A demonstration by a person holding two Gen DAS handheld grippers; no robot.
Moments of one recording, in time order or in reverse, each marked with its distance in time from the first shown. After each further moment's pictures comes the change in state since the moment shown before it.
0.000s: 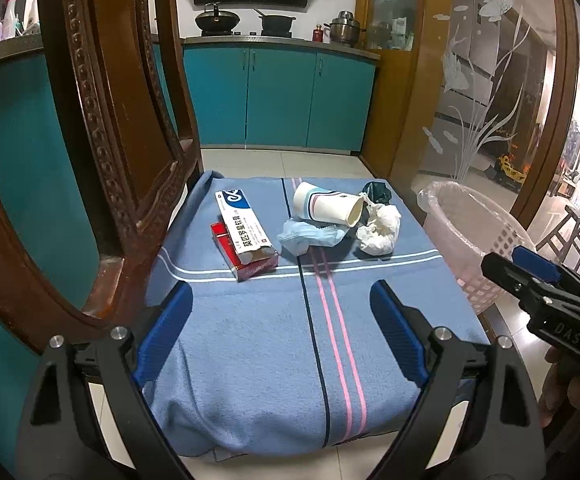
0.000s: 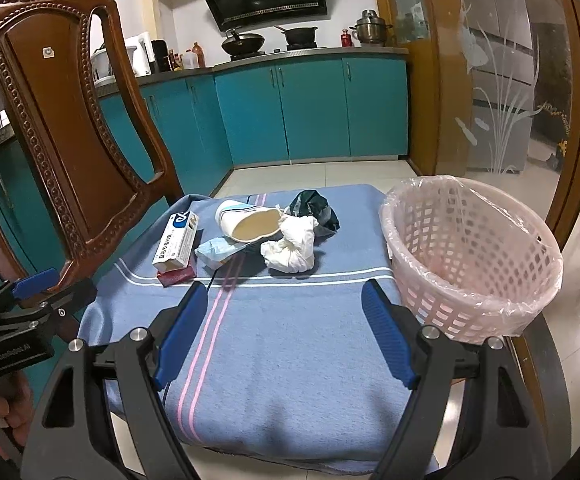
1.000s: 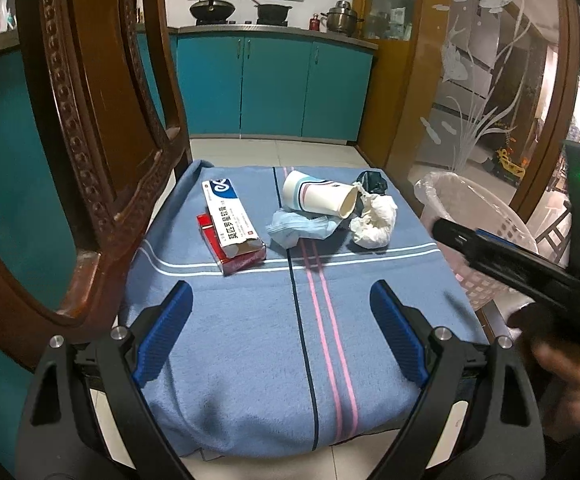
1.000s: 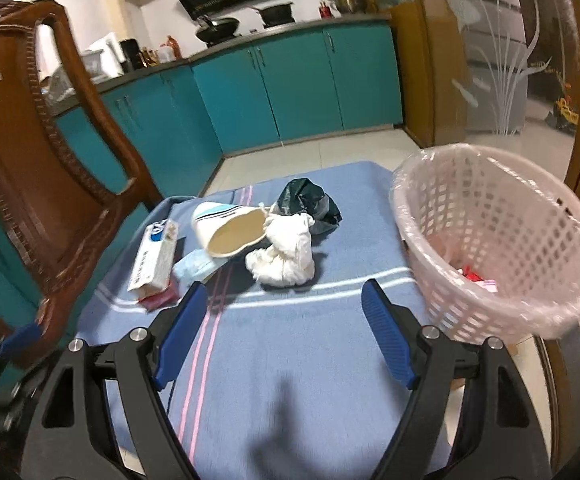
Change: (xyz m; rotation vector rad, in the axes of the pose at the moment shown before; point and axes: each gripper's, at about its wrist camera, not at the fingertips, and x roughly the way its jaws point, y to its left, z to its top) left arm 0.020 -0.009 0.002 -0.012 0.045 -0.011; right arm 0.082 -0.016 0.021 0.122 0.092 0.001
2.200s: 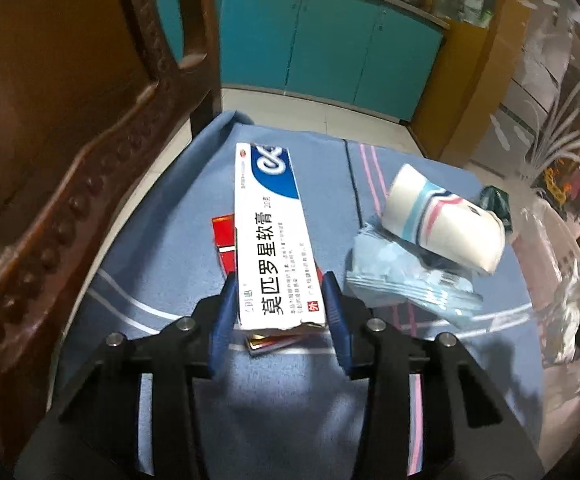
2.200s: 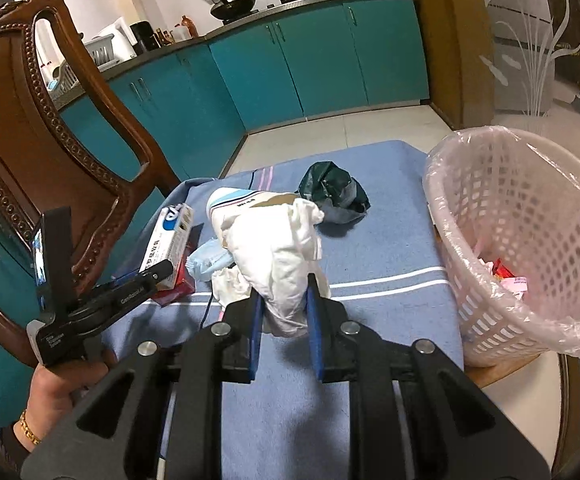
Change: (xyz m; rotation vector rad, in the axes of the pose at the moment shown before) left arm 0.145 0.045 0.039 -0.143 0.139 0.093; right arm 0.011 -0.004 0.009 -0.006 0.088 0.120
